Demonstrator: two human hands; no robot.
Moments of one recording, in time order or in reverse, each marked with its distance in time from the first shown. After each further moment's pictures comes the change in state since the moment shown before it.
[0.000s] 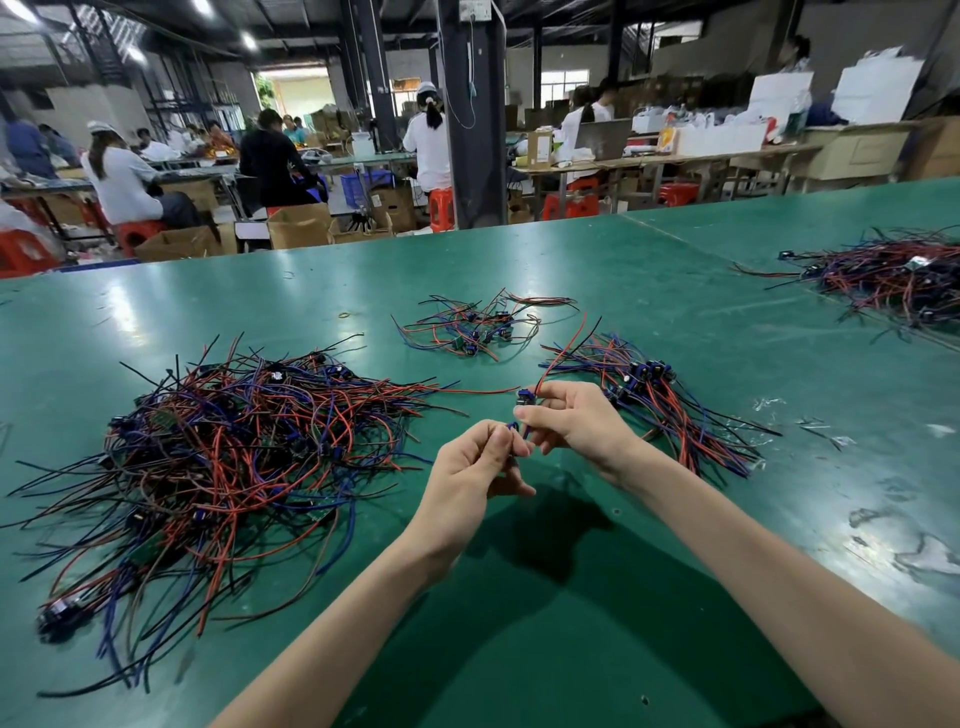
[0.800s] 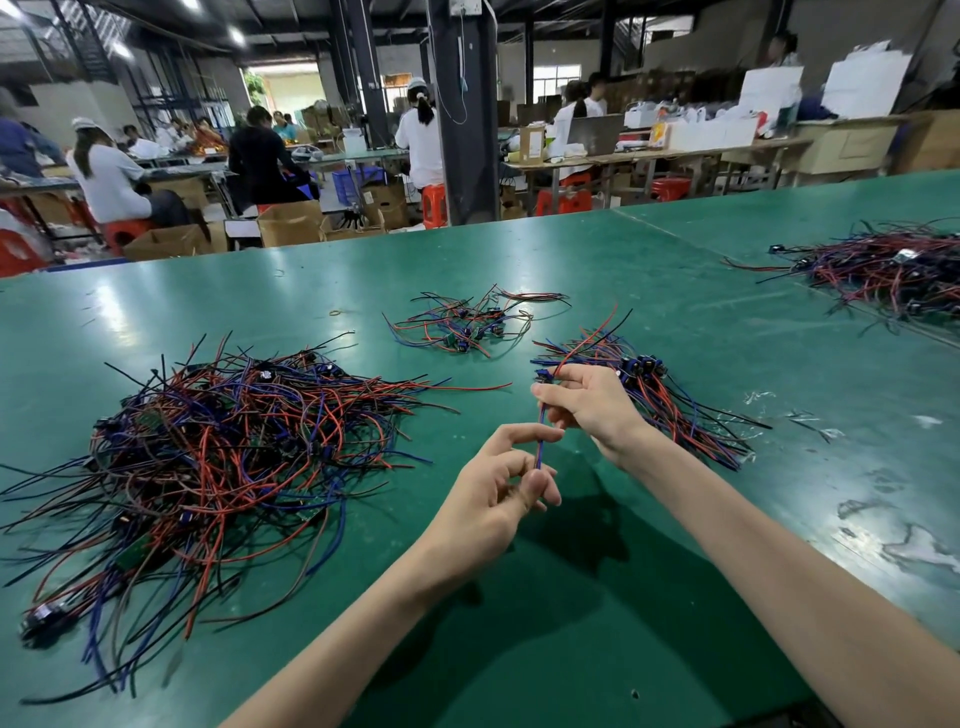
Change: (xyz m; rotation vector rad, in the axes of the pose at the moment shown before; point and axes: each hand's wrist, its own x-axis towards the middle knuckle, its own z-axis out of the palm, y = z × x) left_hand -0.016 0.007 0.010 0.400 -0.240 0.164; right_hand 0.011 0.000 -0.019 -0.020 0.163 -0.033
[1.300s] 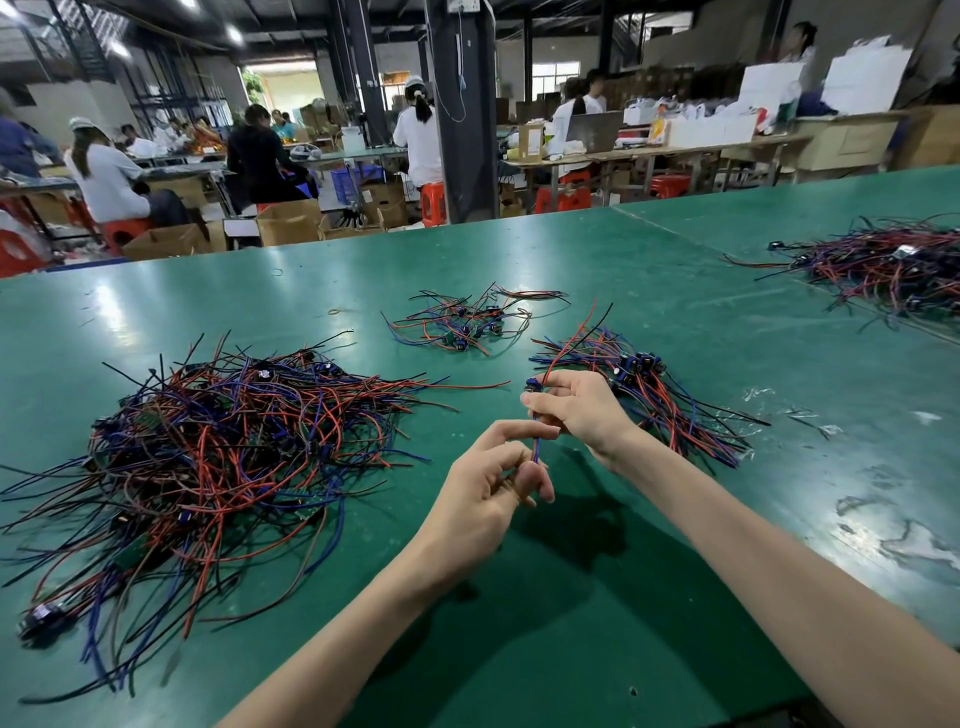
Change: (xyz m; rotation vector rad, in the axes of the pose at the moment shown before) left_hand 0.003 -0.009 0.000 0.026 0.072 0.071; right_hand -0.002 0.004 0.007 -0.045 -0.044 0.018
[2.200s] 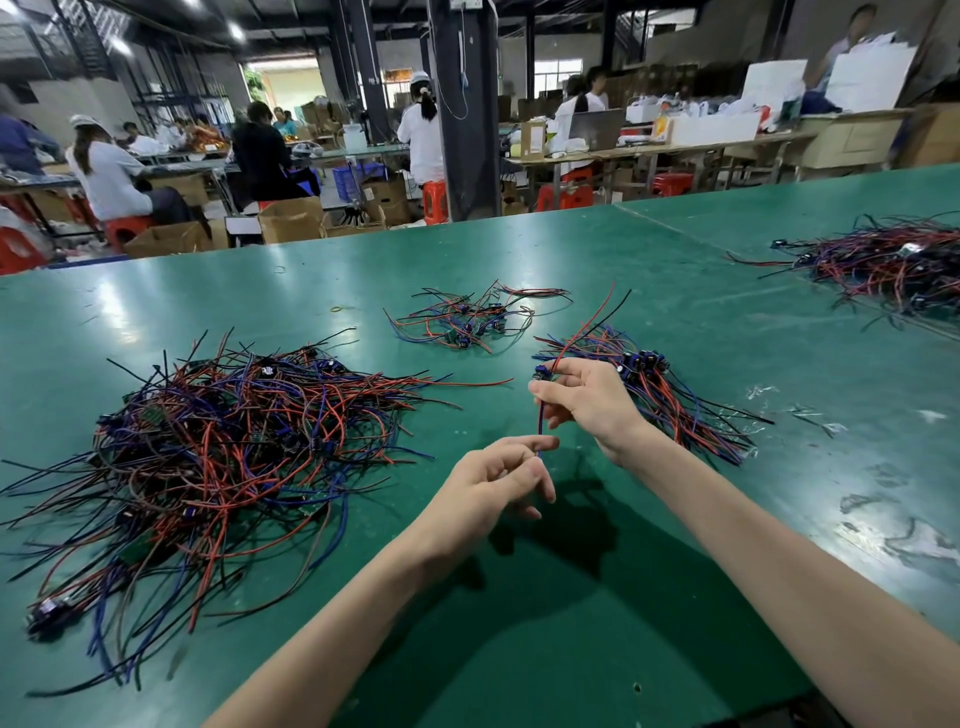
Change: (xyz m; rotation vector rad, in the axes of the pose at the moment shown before) left_hand 0.002 0.006 -0.007 -0.209 -0.132 -0.283; right_hand -0.001 -0.004 -0.004 0.048 0.037 -0.042
